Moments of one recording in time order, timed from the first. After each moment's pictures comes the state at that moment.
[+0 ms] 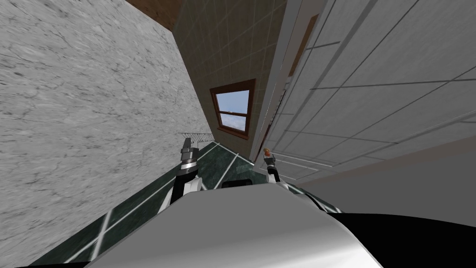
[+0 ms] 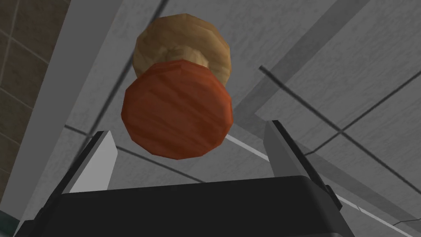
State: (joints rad) arm -0.09 -0.27 -0.06 -0.55 -0.41 -0.86 -0.92
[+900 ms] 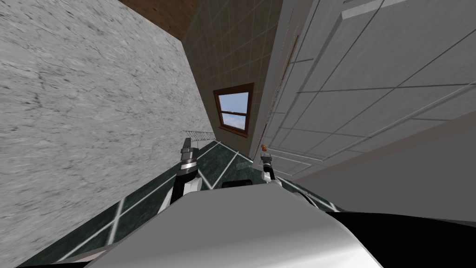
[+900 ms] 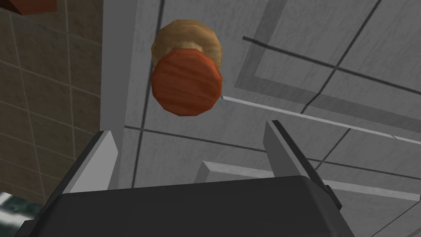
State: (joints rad) arm -0.11 -0.20 -0.03 -0.59 -0.49 -0.85 -1.13
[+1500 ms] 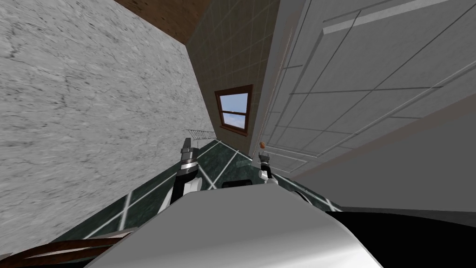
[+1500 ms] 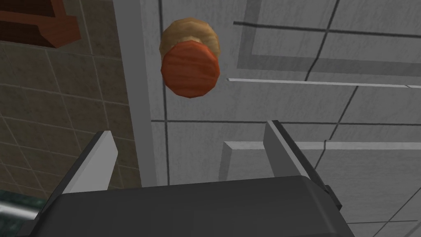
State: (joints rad) arm -0.12 -0.16 -0.02 -0.62 -0.54 -0.84 -1.26
